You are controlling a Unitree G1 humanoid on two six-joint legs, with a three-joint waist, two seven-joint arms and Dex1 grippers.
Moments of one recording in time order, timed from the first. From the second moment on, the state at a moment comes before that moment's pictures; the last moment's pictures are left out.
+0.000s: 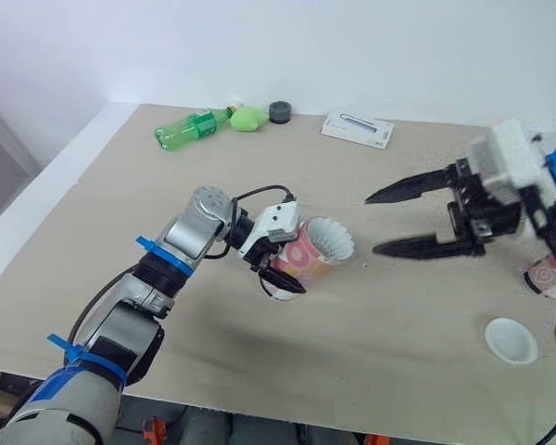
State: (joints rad) left arm -0.98 0.33 -0.42 0.42 -0.12 0.33 -1.51; right arm -0.73 -1.11 -0.12 -0.33 0.68 0.67 1.35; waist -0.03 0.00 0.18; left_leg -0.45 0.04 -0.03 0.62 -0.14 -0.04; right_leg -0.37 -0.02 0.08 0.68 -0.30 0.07
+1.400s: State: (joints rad) left arm -0.99 0.33 -0.42 0.42 -0.13 0.35 -1.51; right arm -1.07 -0.78 0.55 -0.05 0.08 0.30 1.57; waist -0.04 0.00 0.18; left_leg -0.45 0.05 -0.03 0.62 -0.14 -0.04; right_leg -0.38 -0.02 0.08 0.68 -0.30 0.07
